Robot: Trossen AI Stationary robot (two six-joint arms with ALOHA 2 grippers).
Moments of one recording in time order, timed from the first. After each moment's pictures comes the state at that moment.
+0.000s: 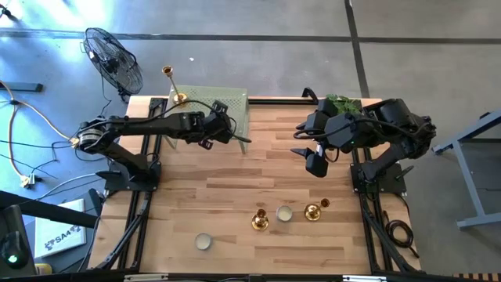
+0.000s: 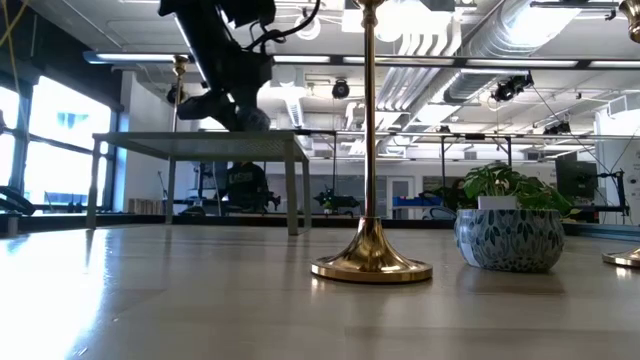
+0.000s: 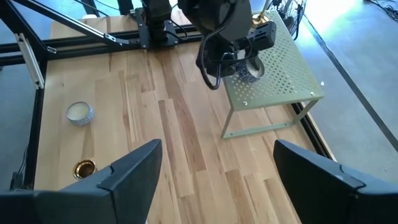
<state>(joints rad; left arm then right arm) 0.23 1.43 1.13 -0.66 -0.61 0.94 0.26 1.62 2.33 -1.48 0.42 0.33</state>
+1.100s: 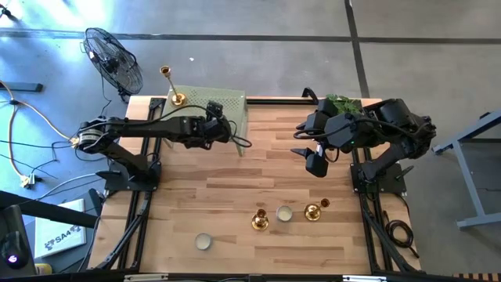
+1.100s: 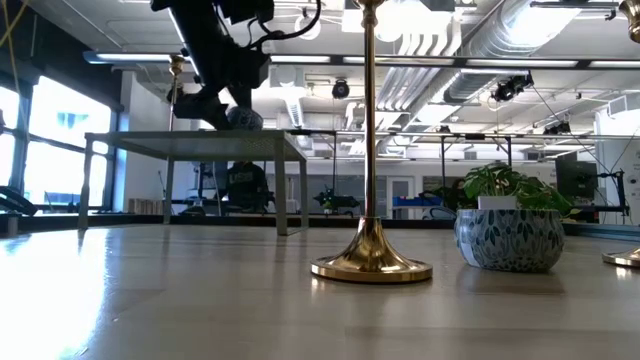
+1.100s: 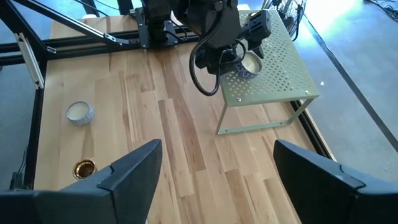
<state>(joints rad) 0.18 1.43 1.13 -0.71 -0.78 0.79 0.26 1.62 2.33 -1.48 0.42 0.33</state>
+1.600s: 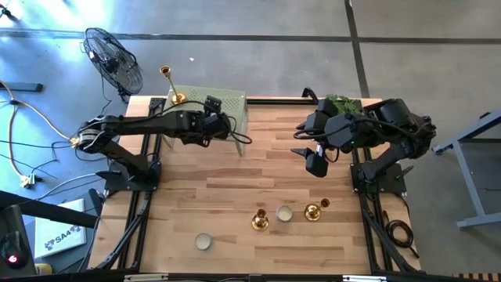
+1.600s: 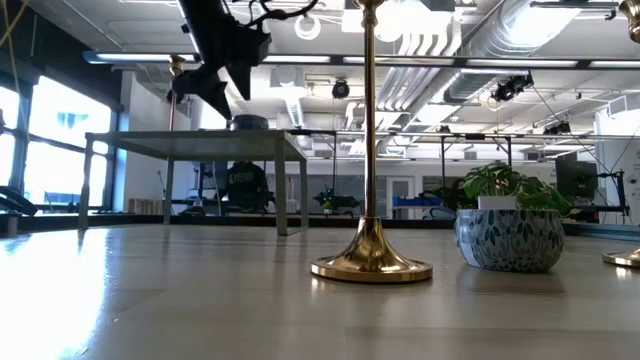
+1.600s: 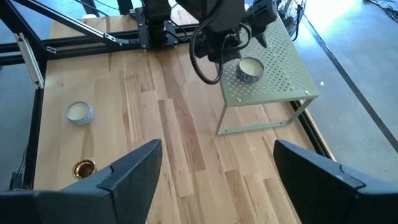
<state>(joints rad) 0.17 1.43 1.27 -0.90 -0.77 0.74 0.26 1.62 2.33 -1.48 0.42 0.33</state>
